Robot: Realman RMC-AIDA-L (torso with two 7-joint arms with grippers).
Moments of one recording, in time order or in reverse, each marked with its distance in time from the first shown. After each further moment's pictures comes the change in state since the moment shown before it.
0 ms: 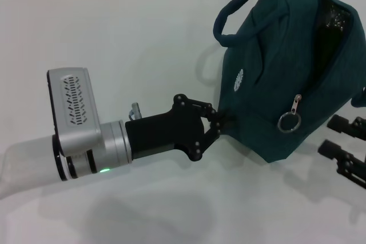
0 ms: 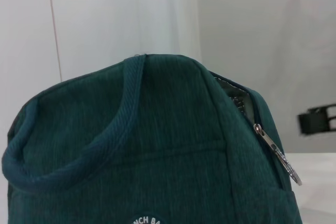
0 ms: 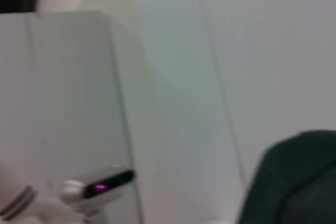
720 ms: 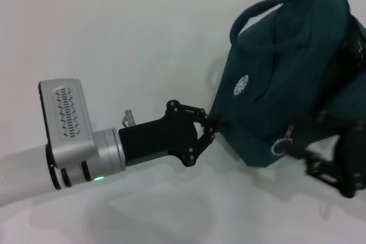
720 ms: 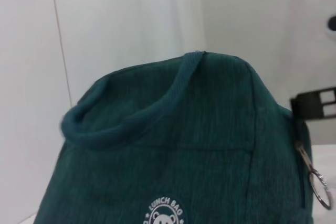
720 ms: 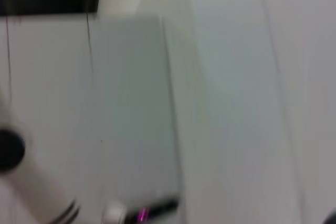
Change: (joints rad) left arm 0.037 0.000 -0.003 0.006 0.000 0.004 0.038; right arm 0.063 0.027 -0.179 -0.040 0.120 -0.006 -0.057
